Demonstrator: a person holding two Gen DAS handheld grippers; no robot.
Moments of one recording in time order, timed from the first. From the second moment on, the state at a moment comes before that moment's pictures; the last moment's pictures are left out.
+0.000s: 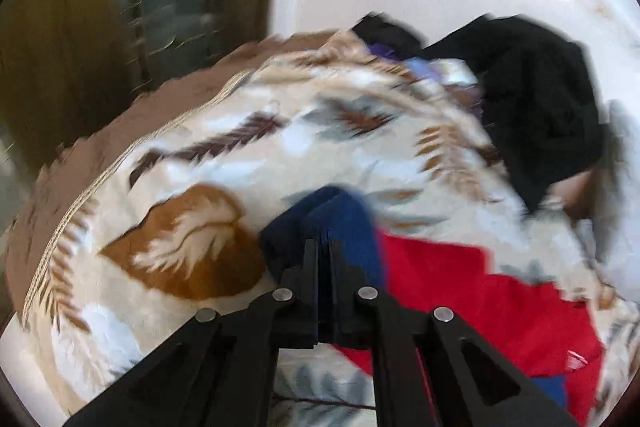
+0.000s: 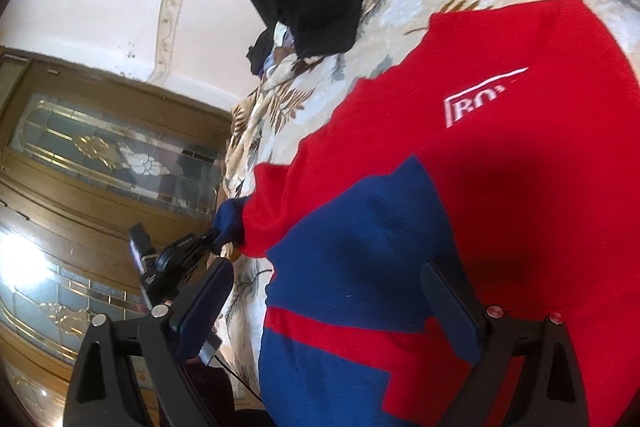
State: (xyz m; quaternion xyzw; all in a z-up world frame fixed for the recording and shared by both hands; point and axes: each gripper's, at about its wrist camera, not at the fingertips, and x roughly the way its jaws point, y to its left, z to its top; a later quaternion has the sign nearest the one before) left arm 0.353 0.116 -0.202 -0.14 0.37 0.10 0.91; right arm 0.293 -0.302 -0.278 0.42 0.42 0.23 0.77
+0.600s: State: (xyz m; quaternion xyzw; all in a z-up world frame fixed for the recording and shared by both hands) left arm 0.286 -0.113 -0.111 -0.12 0.36 -0.35 0.86; right arm 0.268 -0.388 -0.266 0.47 0.36 0.16 0.79
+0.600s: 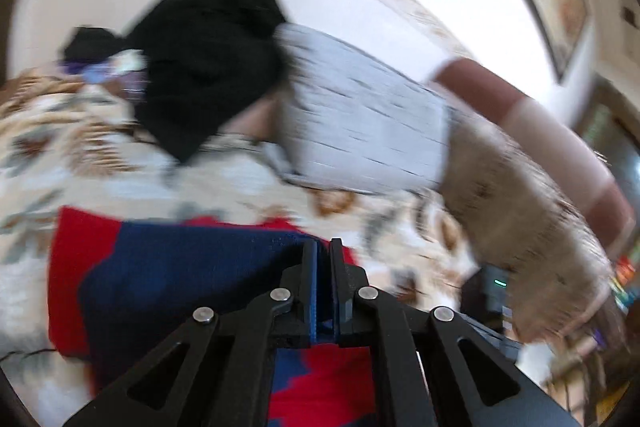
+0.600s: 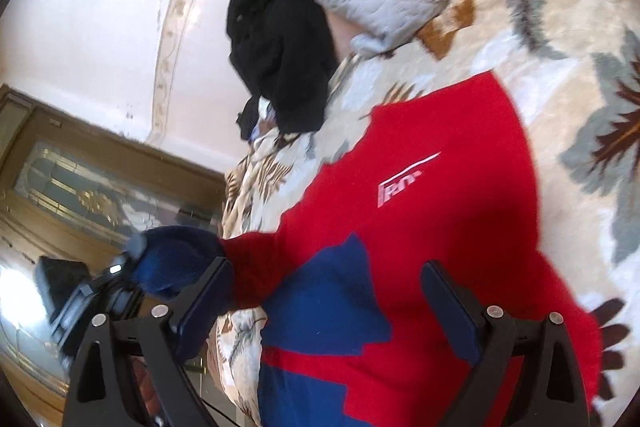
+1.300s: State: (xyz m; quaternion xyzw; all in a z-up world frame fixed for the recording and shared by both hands) left arm 0.355 0.023 -0.199 -0.16 0.42 -0.09 0.89; right arm 0.305 -0.344 -0.305 0.37 0.50 0.15 0.77
